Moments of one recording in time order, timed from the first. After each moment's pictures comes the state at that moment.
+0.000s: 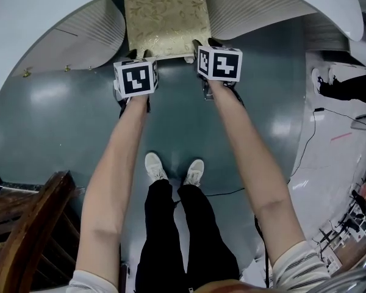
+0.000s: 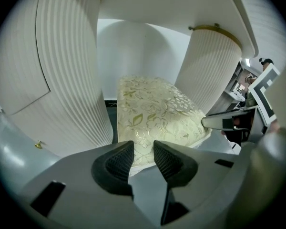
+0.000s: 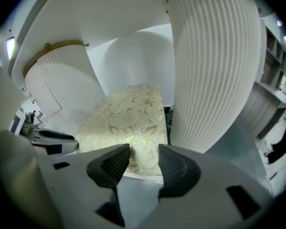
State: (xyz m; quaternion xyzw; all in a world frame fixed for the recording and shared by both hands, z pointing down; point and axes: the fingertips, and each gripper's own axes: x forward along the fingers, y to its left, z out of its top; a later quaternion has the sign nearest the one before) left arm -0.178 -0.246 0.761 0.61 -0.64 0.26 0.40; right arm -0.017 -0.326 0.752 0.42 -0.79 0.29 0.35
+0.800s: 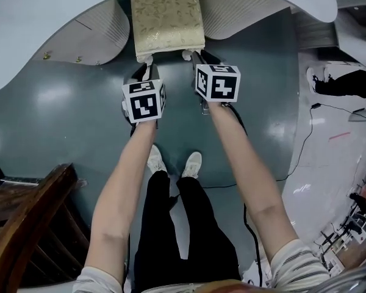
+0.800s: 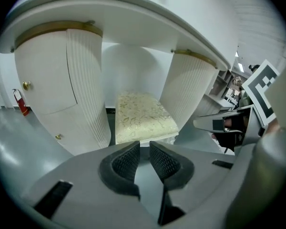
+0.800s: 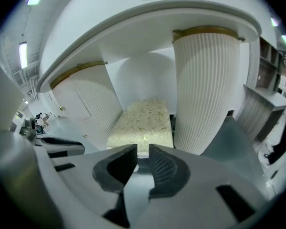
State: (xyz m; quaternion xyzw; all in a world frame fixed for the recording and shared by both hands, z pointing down) left arm -0.136 -0.171 0.669 0.63 -0.65 0.22 0.37; right arm -0.007 -0.246 0.661 0.41 -0.81 0.27 0.31
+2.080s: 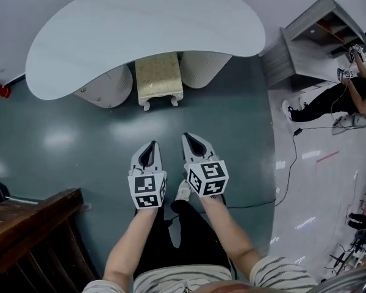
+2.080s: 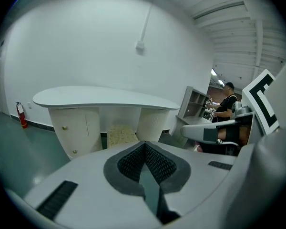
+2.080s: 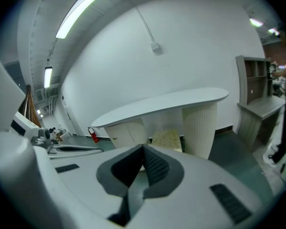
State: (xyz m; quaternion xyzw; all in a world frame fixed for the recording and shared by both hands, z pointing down) left arm -0.052 -0.012 0.402 0.69 -0.66 0.12 0.27; right arm 0.037 -0.056 0.392 0.39 -0.87 0.24 0.18
